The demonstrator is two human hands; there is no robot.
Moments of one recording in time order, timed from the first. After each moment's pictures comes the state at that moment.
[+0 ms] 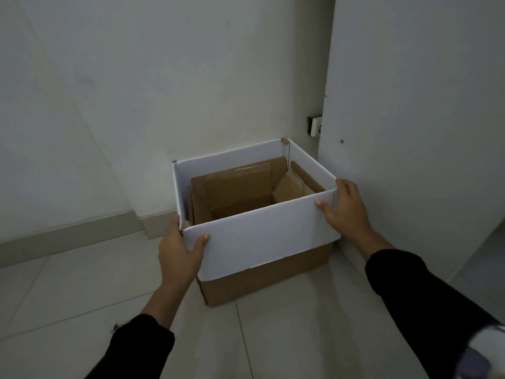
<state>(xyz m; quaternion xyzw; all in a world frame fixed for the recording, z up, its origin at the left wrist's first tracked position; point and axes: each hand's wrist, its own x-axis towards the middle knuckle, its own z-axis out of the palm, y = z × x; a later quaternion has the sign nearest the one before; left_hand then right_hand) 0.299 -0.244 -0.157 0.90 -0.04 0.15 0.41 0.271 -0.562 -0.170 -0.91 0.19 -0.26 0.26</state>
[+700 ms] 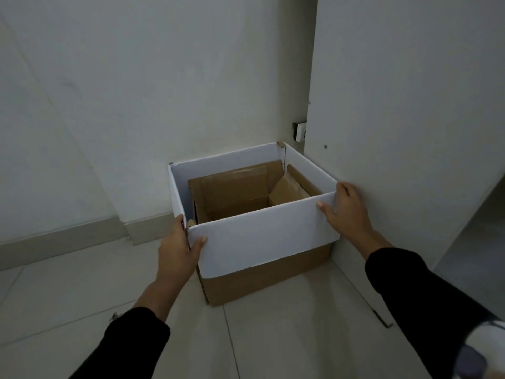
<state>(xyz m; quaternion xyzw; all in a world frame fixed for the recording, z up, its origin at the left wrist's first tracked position) 0.307 -0.256 -0.157 0.93 -0.10 0.11 0.34 0.257 -0.587 -0.166 -0.92 0.22 -0.24 0.21</state>
